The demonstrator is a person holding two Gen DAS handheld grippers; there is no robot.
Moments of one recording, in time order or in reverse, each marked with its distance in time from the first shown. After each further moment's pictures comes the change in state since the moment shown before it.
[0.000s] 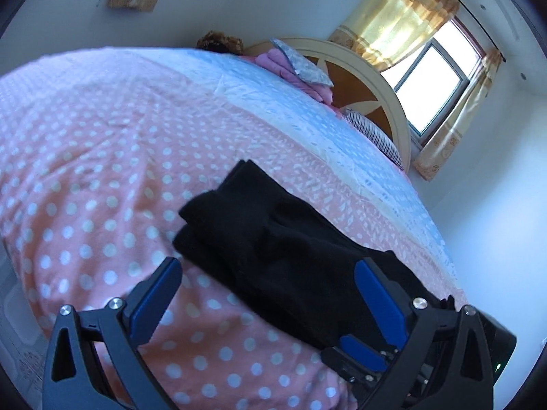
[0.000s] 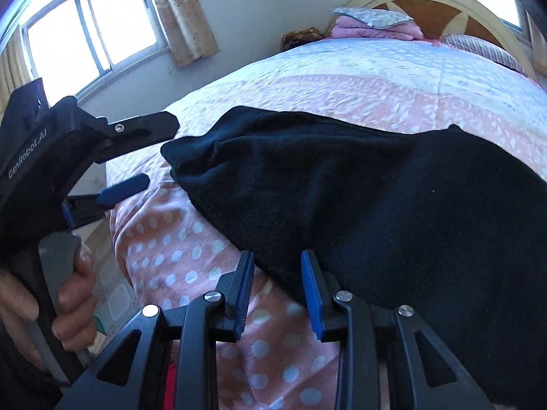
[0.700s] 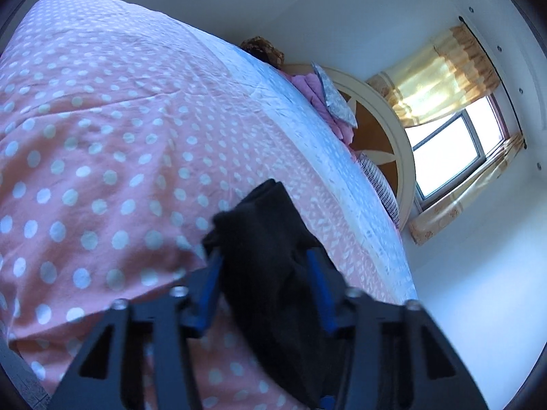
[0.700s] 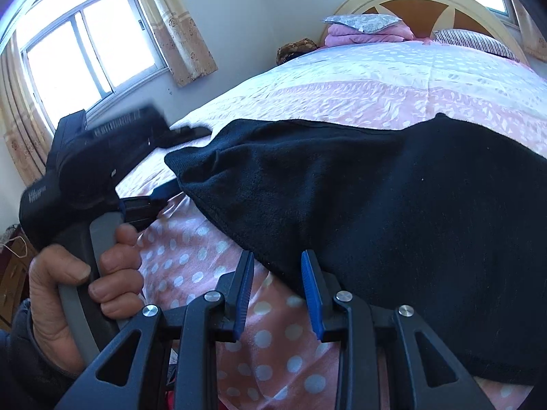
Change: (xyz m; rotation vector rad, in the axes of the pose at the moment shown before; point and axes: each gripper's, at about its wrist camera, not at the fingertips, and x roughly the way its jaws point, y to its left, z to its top) left arm 0.025 0.037 0.005 -0.284 -0.104 -0.039; right arm -0.013 -0.004 -0.014 0.064 -0.061 0.043
